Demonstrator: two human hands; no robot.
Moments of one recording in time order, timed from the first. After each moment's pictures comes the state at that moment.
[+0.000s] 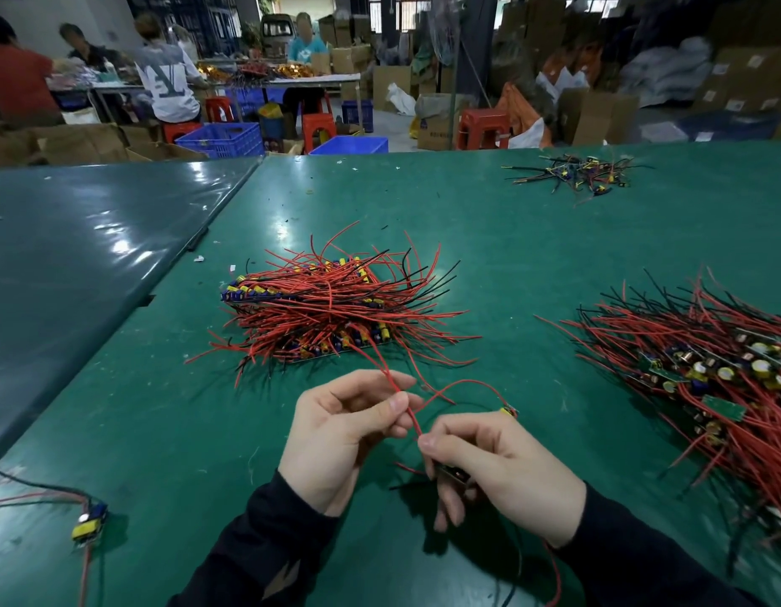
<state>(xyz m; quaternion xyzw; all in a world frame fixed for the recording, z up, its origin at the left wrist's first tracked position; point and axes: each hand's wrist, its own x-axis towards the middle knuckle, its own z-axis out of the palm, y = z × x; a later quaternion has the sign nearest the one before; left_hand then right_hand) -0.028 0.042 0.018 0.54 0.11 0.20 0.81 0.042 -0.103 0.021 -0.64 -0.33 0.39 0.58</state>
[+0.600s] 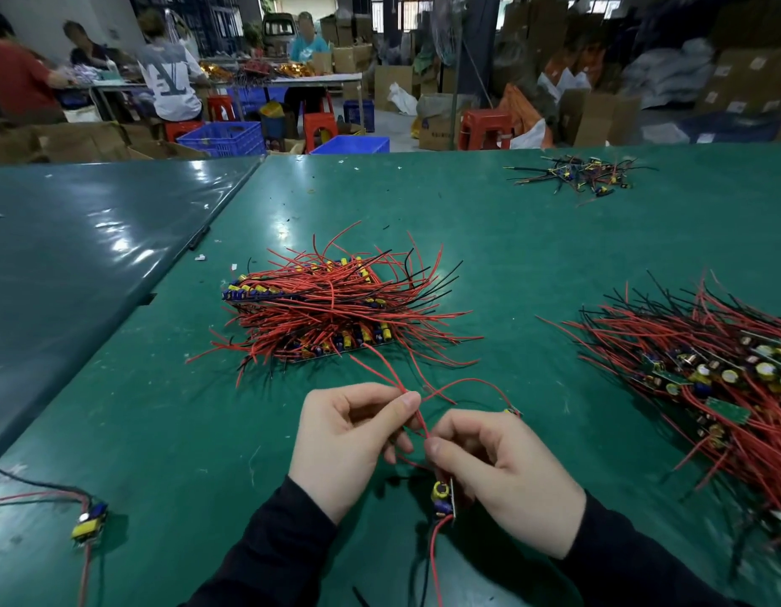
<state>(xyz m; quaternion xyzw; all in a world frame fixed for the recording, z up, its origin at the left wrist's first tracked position) -0.026 0.041 0.010 0.68 0.12 0.24 0.68 0.042 -0.102 0.012 -0.71 -0.37 0.23 0.55</state>
